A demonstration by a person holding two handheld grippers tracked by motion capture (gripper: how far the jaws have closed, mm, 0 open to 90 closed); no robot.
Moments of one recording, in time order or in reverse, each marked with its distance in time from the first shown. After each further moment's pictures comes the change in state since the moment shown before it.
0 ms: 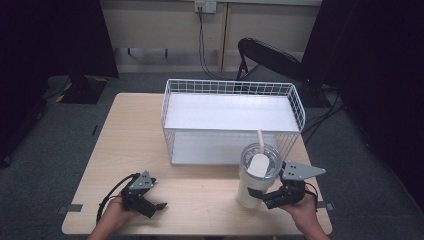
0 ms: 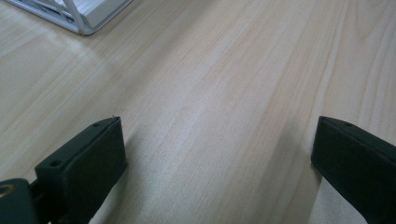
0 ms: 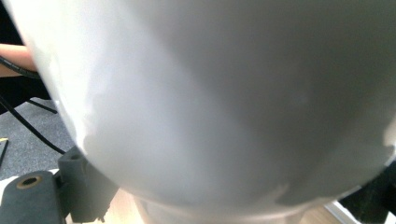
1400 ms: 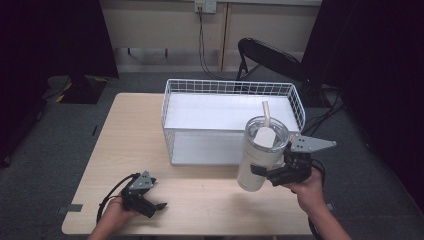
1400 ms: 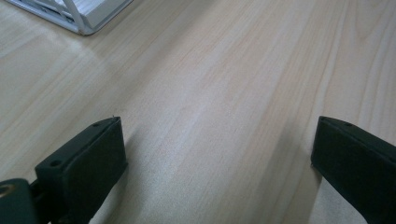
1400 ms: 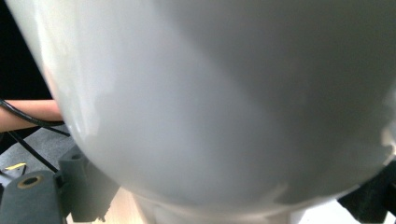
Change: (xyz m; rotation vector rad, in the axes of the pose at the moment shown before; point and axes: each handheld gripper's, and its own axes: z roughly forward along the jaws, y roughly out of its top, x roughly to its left) left arm 0.000 0.000 0.000 0.000 0.000 -0.001; right arm -0.020 0.067 -0.009 -0.045 0.024 0.059
